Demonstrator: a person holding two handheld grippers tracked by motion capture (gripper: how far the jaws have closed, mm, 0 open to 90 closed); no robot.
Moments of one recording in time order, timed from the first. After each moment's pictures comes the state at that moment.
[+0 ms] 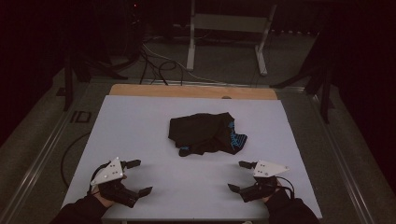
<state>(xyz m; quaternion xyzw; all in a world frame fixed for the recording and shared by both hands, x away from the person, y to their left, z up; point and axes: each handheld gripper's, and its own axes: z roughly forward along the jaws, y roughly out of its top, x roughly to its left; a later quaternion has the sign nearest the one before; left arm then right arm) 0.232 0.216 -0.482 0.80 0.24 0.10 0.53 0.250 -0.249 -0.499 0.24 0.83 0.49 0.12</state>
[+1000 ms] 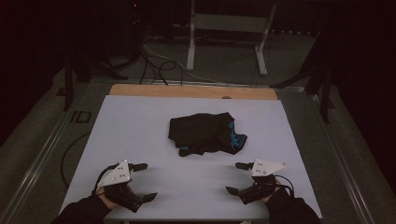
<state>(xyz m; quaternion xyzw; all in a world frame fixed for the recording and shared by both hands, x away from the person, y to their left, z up) 0.229 0.201 -0.480 0.82 0.21 0.08 0.52 0.248 -0.240 -0.483 0.22 0.84 0.49 0.08</state>
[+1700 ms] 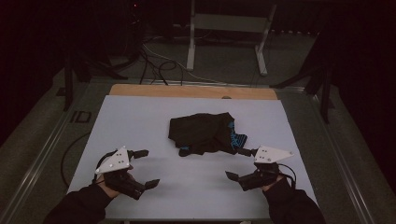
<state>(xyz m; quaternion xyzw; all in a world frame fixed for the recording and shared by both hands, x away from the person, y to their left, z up) 0.246 0.193 -0.438 0.81 0.21 0.10 0.54 0.262 -0.235 -0.440 0.23 0.82 0.51 0.12</state>
